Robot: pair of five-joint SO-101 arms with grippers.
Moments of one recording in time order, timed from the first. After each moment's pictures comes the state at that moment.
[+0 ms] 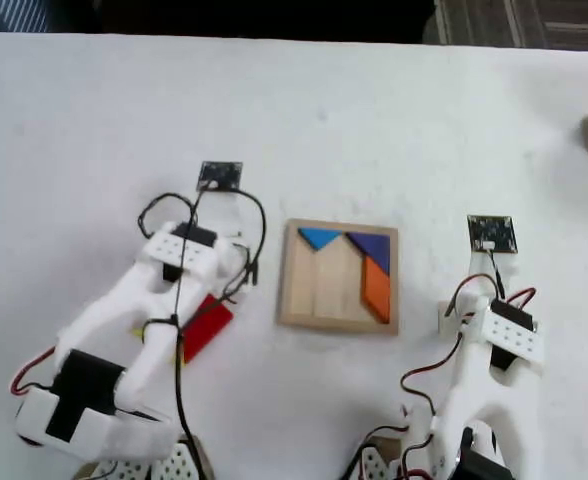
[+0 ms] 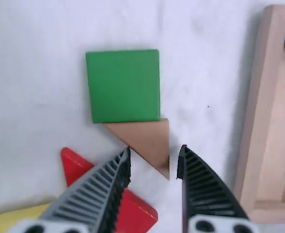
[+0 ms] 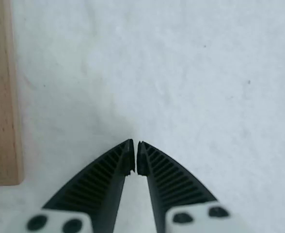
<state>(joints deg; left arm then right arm) 12.7 -3.2 43.0 47.7 18.2 23.7 -30.8 67.1 42.0 26.9</state>
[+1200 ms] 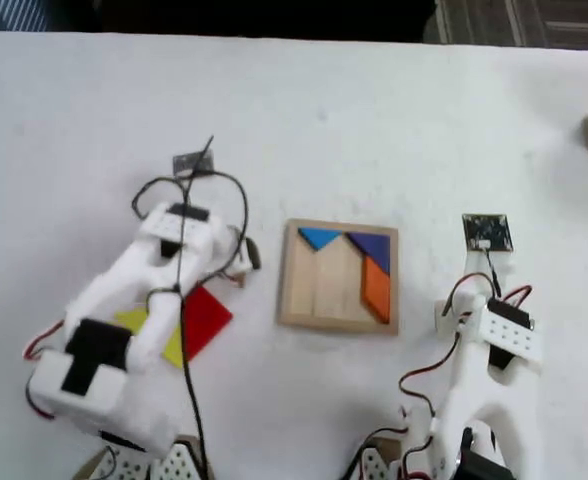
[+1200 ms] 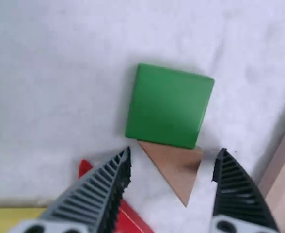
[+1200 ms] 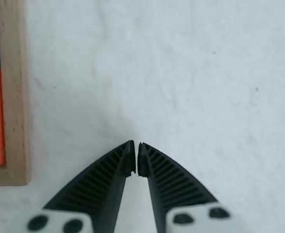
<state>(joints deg) 8.7 8.5 31.7 52.3 28.3 22.3 -30.8 67.1 42.0 26.9</state>
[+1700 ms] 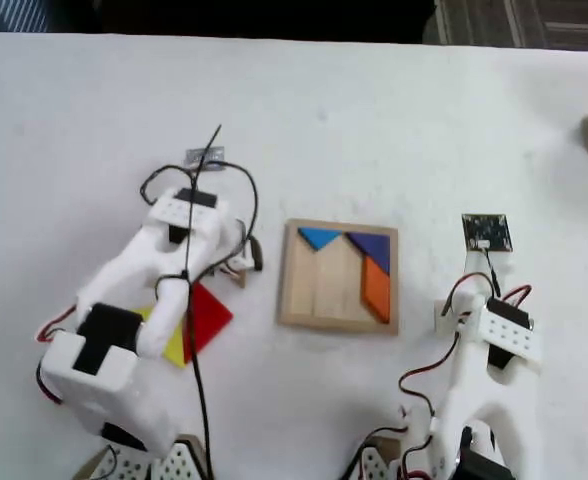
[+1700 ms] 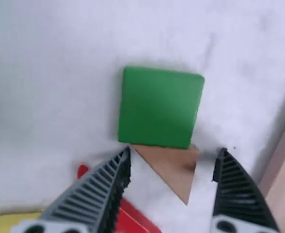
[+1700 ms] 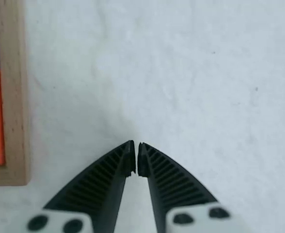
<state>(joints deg) 9.1 12.6 25.1 57.5 22.1 22.3 -30.8 67.1 42.0 26.9</state>
